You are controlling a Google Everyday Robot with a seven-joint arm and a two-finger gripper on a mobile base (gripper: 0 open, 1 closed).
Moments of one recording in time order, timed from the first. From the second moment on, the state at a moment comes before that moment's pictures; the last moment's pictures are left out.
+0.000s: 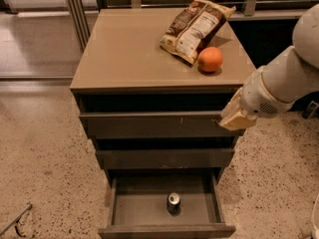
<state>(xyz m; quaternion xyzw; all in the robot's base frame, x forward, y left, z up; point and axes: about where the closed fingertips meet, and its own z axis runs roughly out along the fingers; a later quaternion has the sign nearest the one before) 0.482 -0.178 0.839 -0.59 0.78 0.05 0.21</state>
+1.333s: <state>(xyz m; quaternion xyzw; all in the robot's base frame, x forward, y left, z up) 0.499 -0.160 0.702 -0.58 0.79 0.10 0.17</state>
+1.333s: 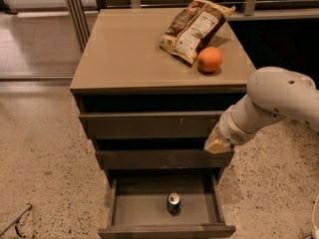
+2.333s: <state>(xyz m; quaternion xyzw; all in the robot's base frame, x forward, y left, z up) 0.500 -0.168 0.457 -0.52 0.81 0.18 0.19</state>
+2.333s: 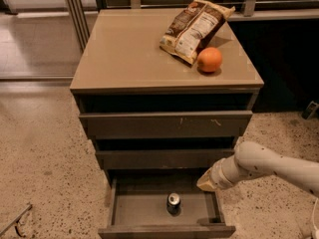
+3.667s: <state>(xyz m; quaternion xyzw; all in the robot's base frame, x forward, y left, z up) 0.484 -0.159 0.305 -0.49 0.82 0.25 0.18</state>
